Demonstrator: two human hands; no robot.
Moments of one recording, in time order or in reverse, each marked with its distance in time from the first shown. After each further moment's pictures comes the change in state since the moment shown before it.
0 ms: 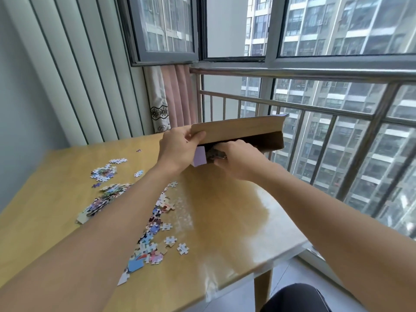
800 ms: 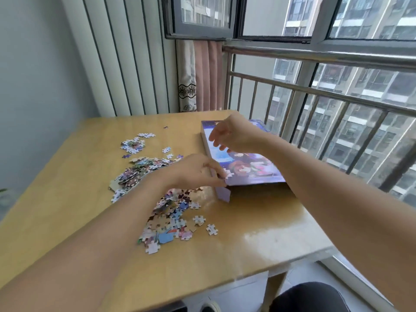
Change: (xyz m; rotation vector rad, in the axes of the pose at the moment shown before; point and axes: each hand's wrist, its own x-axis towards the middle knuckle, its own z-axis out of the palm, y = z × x) left_hand -0.058 -0.063 -0.044 0.156 -0.767 -0.144; right_hand 0.054 -0.064 0.018 0.415 -0.207 -0.061
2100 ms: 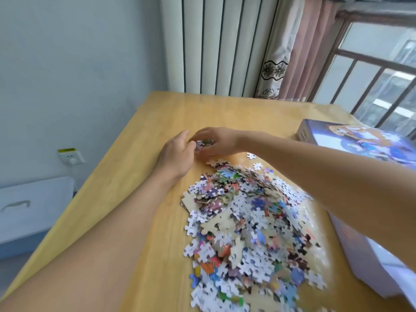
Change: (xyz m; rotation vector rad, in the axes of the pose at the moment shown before) left_hand -0.006 -0.252 -0.090 -0.148 0.723 -0.541; right_hand 0.251 -0.085 0.209 -0.241 -0.522 -0.453
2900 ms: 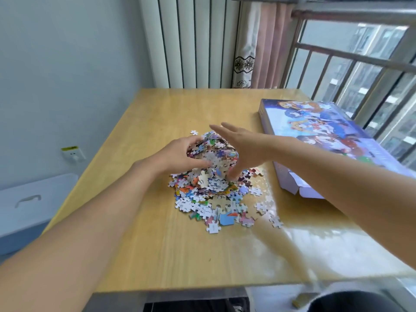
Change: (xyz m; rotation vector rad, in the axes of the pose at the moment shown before) left_hand -0.134 0.052 -0.021 0.155 -0.440 0.217; right_hand -0.217 -0.047 0.021 -0.130 0.002 0.196
